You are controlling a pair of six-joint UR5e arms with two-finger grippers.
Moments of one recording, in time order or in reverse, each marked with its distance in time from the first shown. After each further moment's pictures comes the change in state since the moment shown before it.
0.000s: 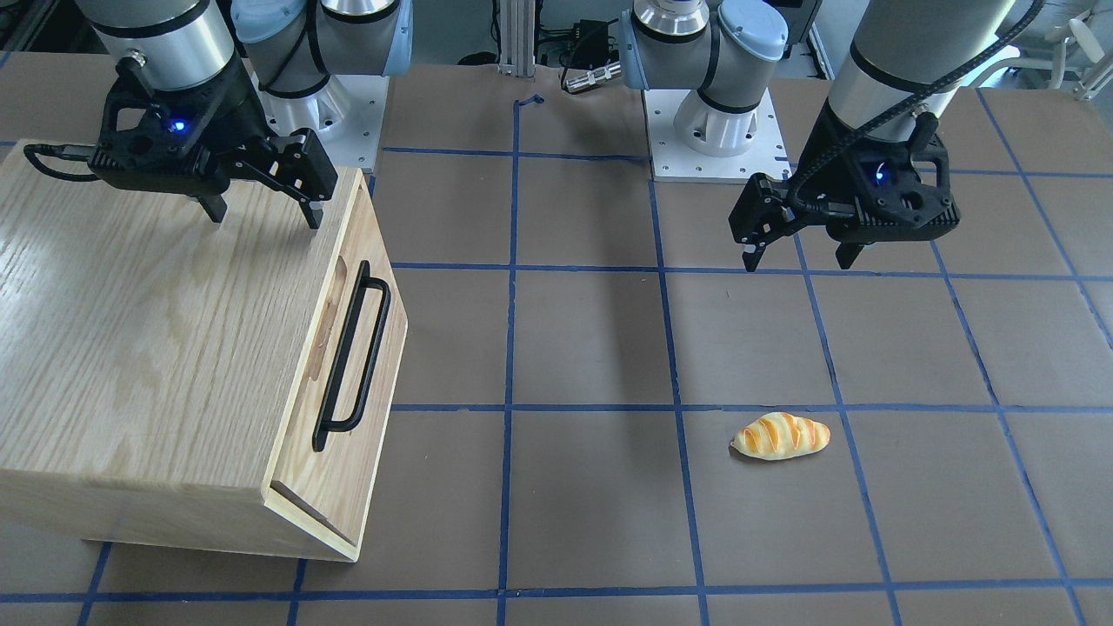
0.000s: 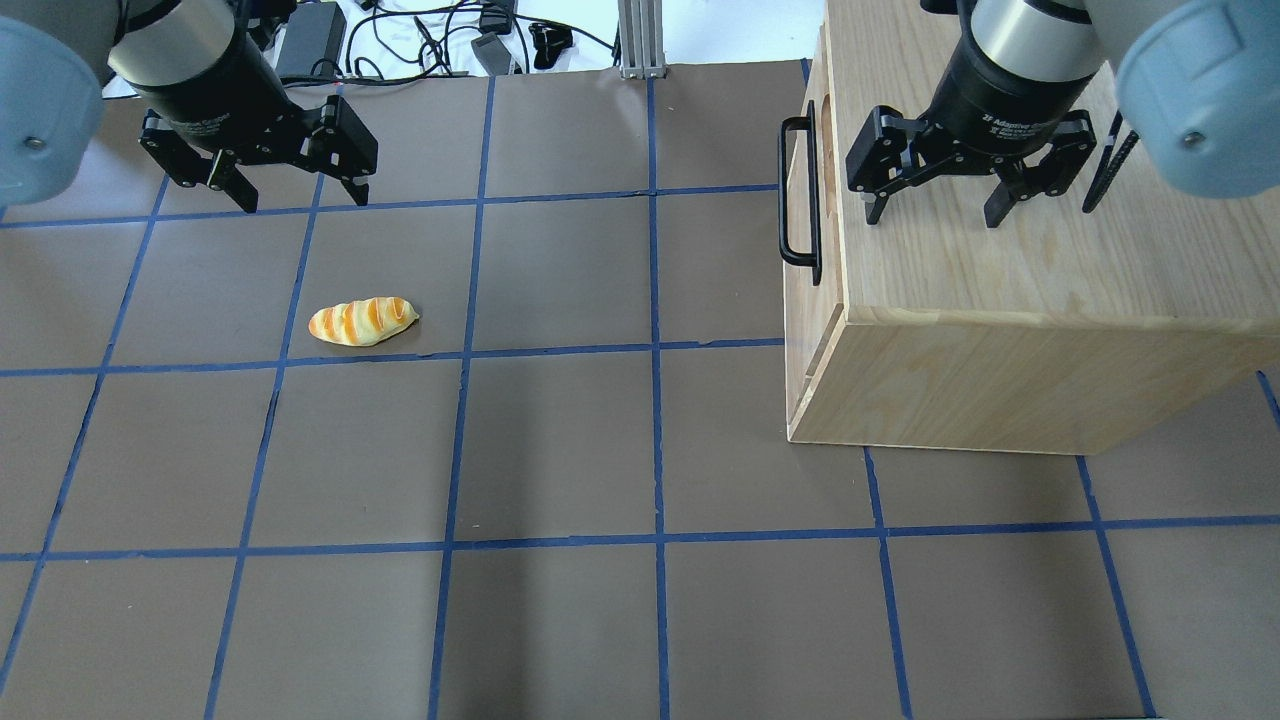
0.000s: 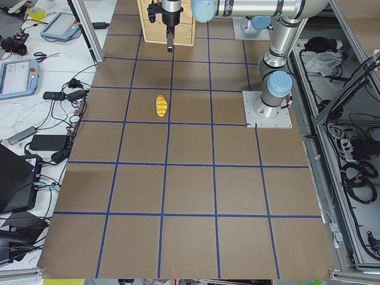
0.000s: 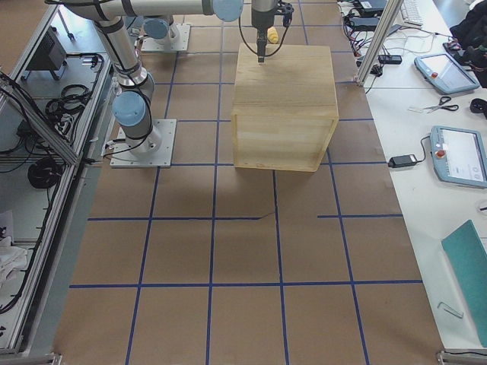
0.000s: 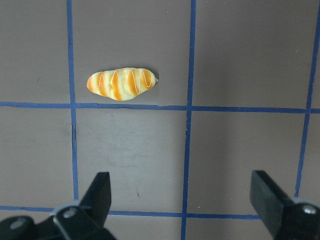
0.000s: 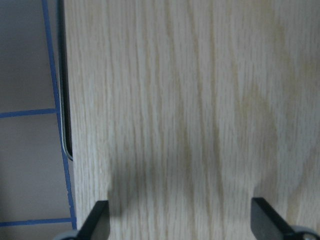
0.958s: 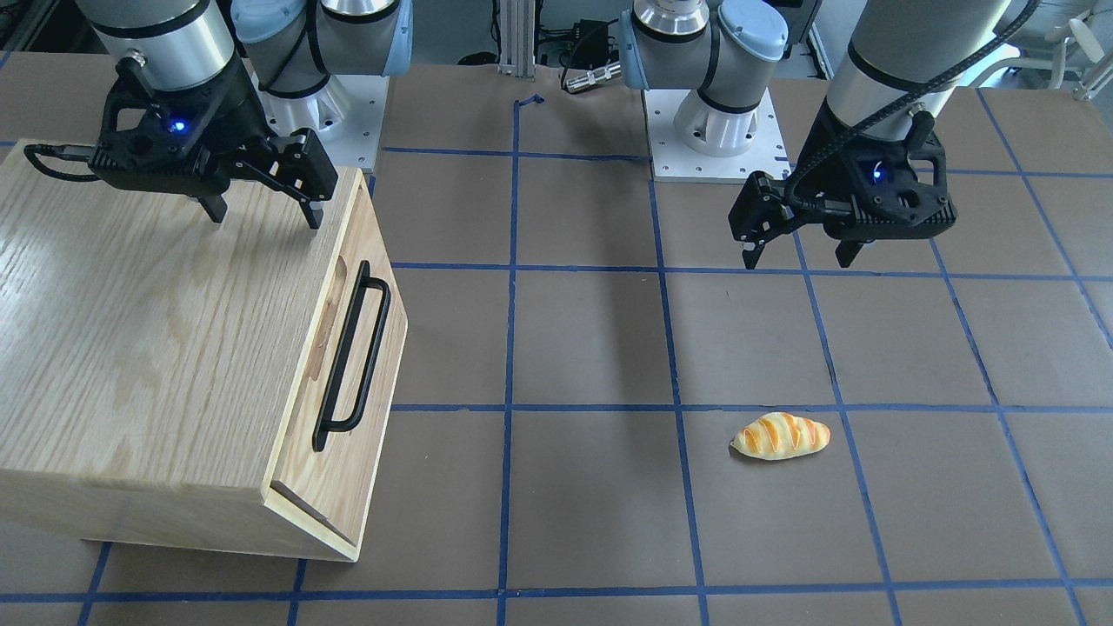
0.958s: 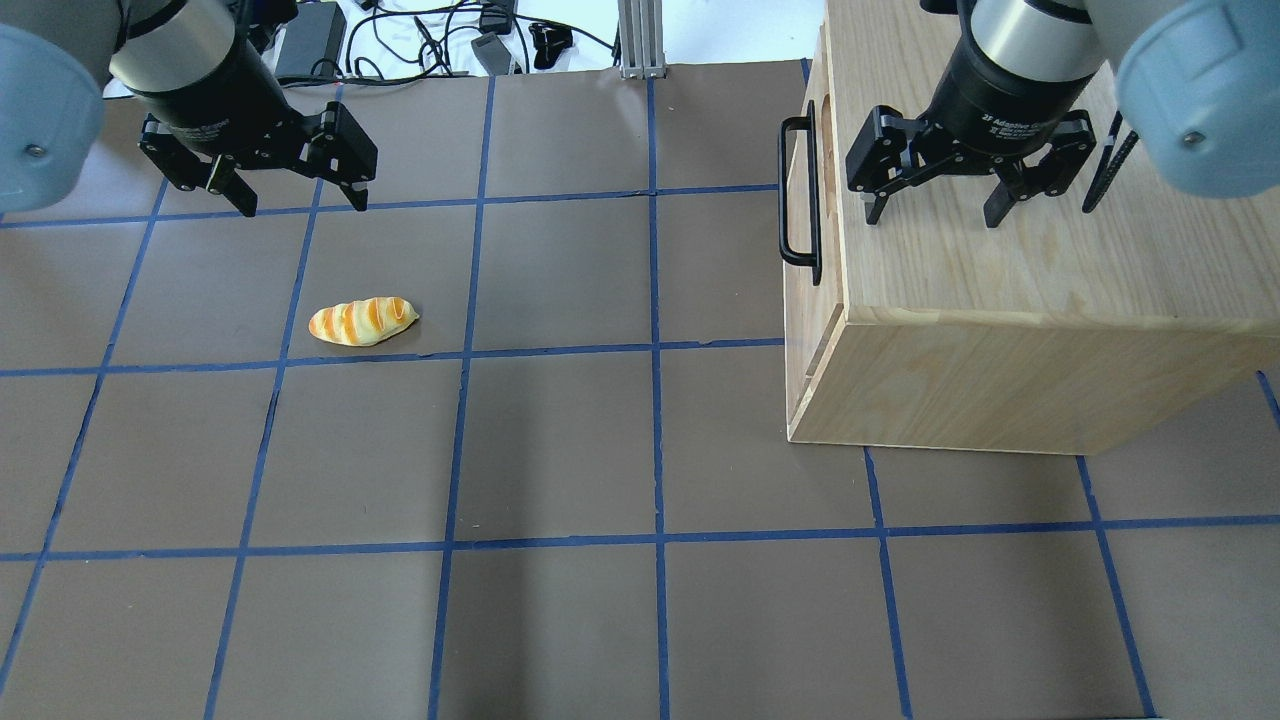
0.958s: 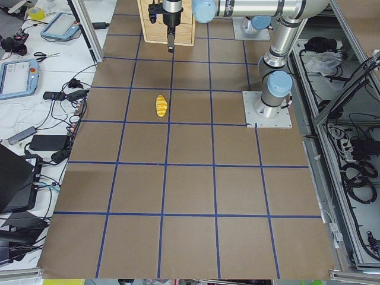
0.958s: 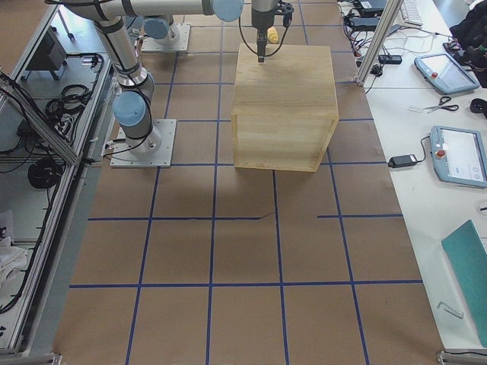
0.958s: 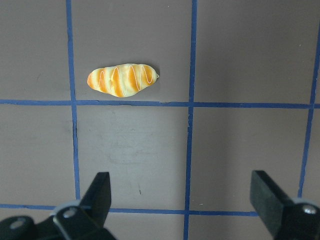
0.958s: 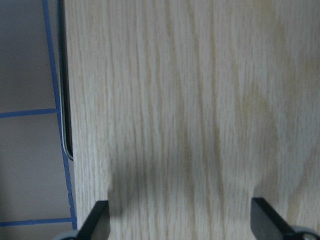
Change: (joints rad) left arm 0.000 0.006 -0.003 0.002 0.006 0.010; right arm 0.000 0.000 0.000 0.000 0.001 0.000
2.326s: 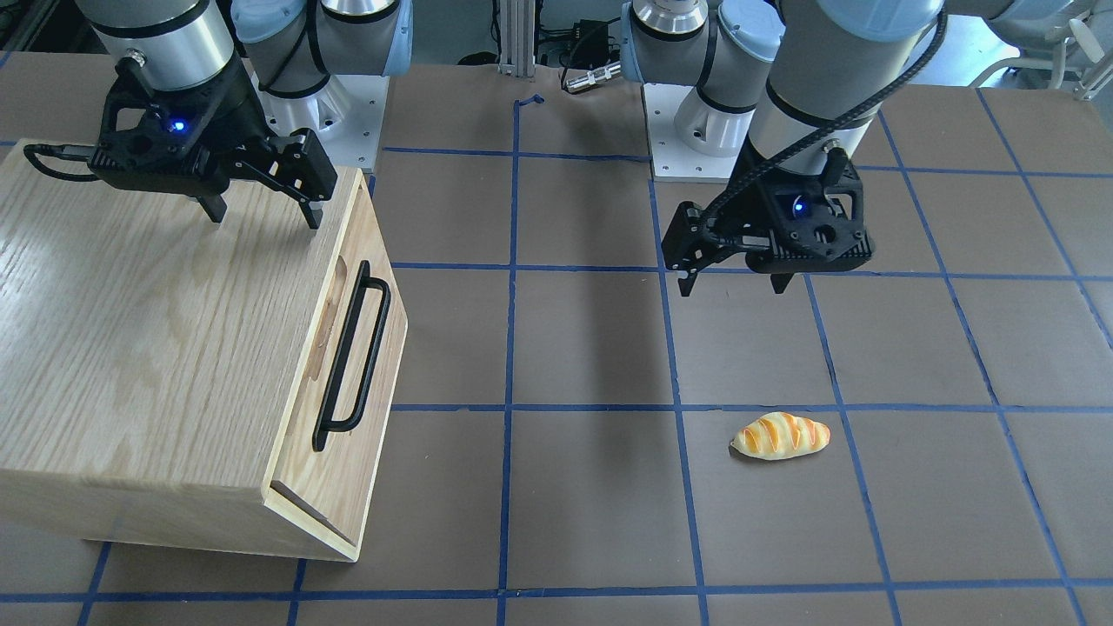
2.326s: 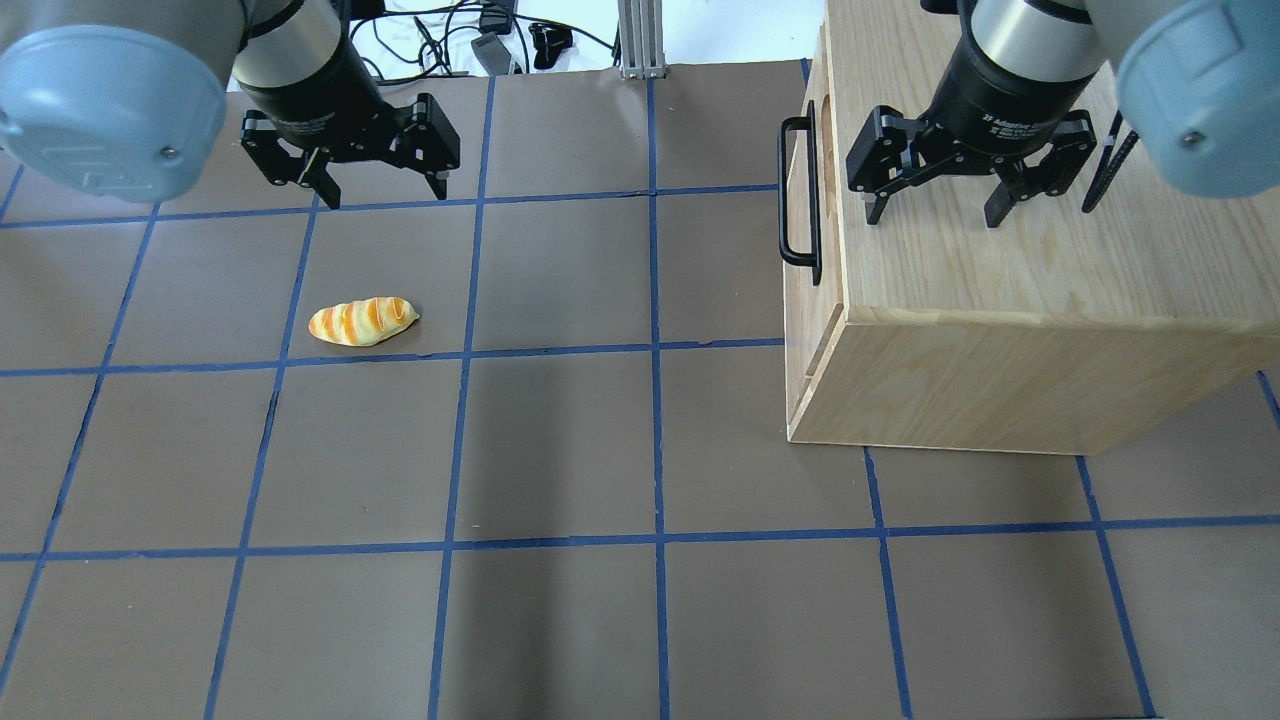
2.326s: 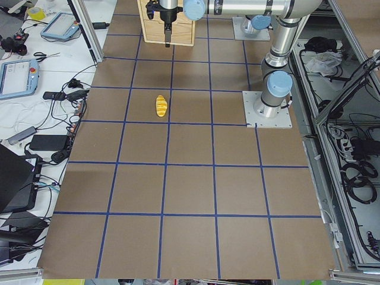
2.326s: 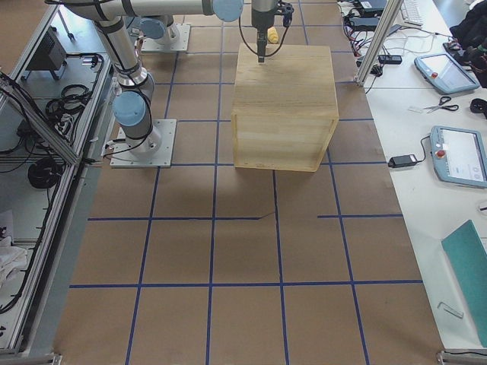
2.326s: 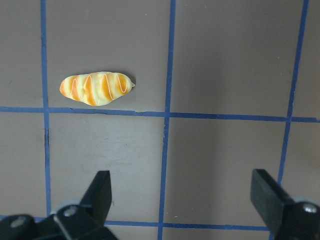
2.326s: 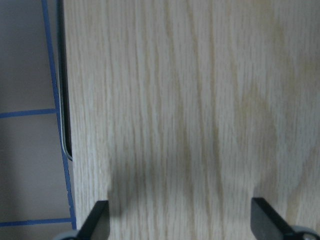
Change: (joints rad) left arm -0.123 -0.084 0.037 0.058 -0.028 -0.153; right arm 0.000 0.000 0.000 0.000 -0.001 0.000
